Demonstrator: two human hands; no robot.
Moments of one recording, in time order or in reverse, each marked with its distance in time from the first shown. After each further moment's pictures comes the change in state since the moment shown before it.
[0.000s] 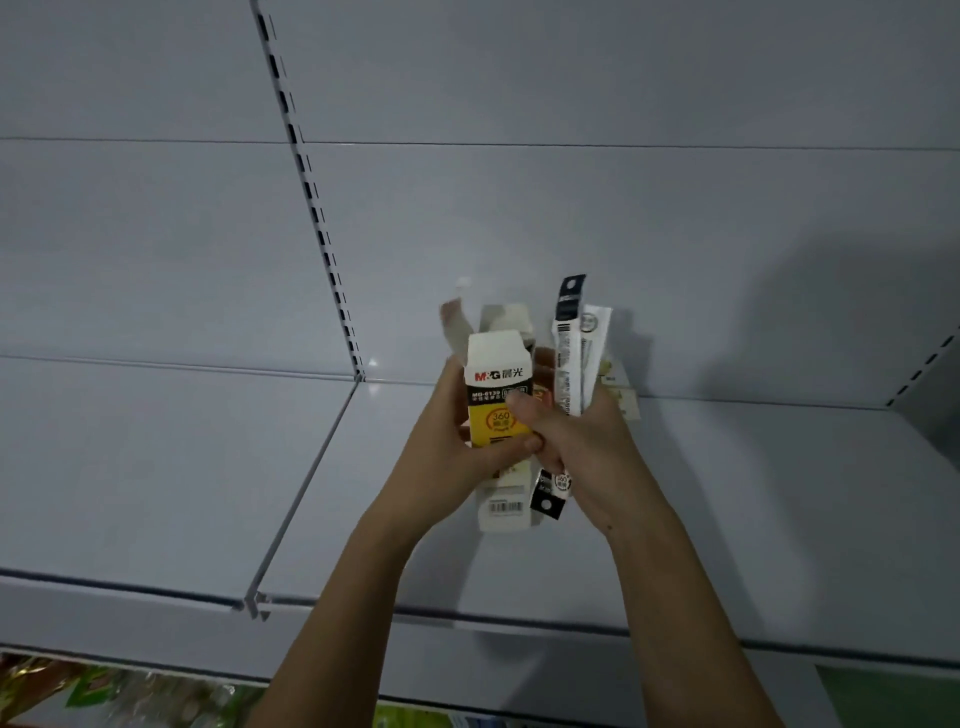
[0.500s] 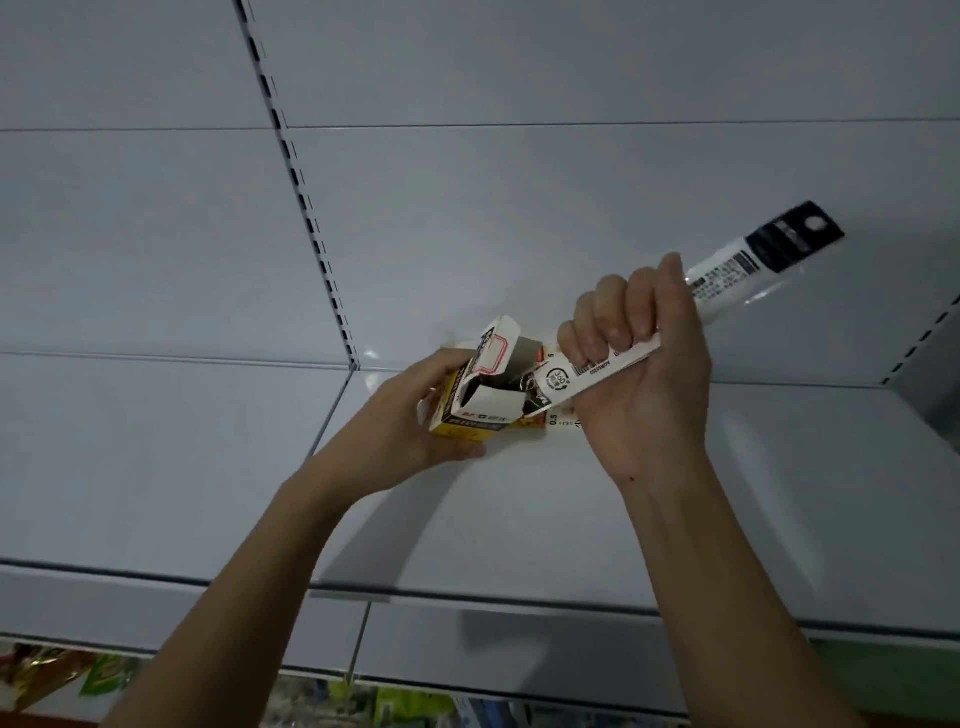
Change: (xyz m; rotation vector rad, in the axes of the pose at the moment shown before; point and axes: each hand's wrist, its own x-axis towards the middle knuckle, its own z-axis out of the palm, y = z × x) left_hand 0.004 0.006 -0.040 0.413 -0.204 0.136; right_hand -0.008 -0.049 0.001 0.640 -0.096 -0.347
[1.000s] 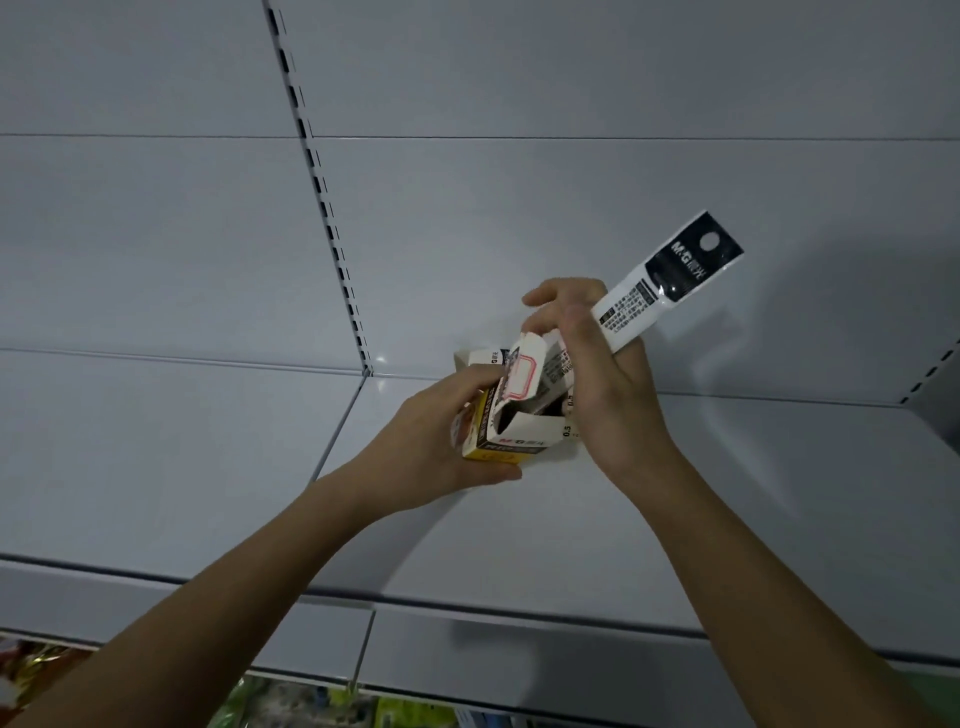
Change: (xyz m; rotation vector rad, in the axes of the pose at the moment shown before) left_hand 0.002 -0.005 0.009 0.101 0.002 0.067; right_hand 0.002 0.021 0.003 -0.842 -0.125 -0.047
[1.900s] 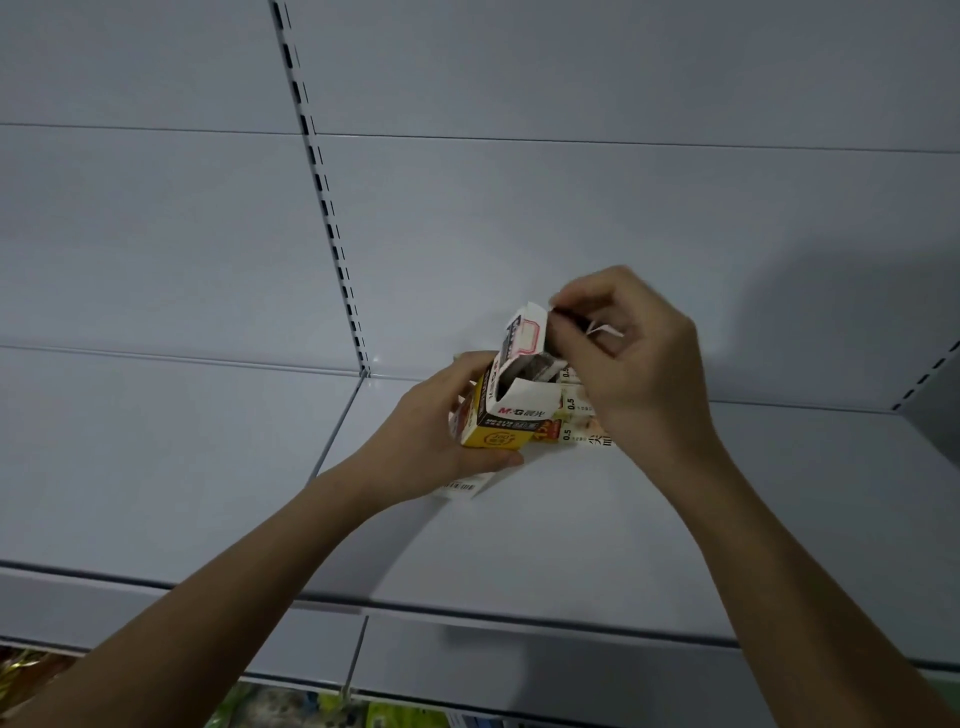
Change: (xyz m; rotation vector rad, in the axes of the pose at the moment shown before) left_hand 0.007 -0.006 -0.001 -0.080 0.040 -0.029; right_hand 0.011 -0.003 -0.014 -0.380 0.066 -0.244
